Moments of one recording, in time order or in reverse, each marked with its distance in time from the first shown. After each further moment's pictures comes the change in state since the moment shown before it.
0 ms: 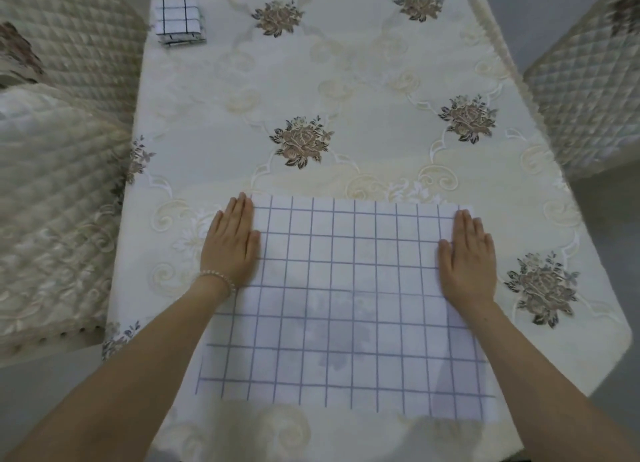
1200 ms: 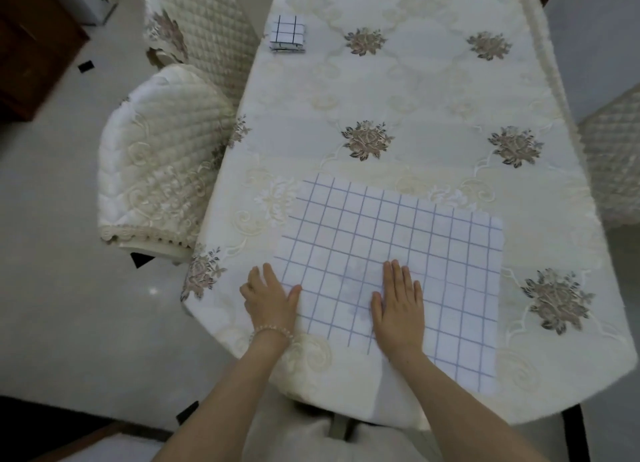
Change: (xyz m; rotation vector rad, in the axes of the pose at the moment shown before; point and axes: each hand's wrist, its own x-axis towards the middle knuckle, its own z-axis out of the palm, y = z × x) left_hand -0.182 0.072 -0.023 -0.221 -0.102 -0.807; right_hand -0.154 -0.109 0.032 0.046 -0.124 -0.302
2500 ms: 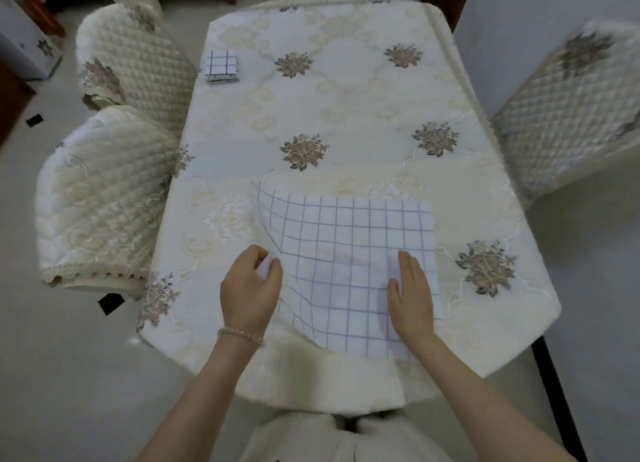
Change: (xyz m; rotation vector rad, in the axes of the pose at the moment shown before) left_hand -0.070 0.083 -0.081 -0.613 0.203 0.420; right_hand -0.012 0.086 -0.065 0.377 0.169 0.129
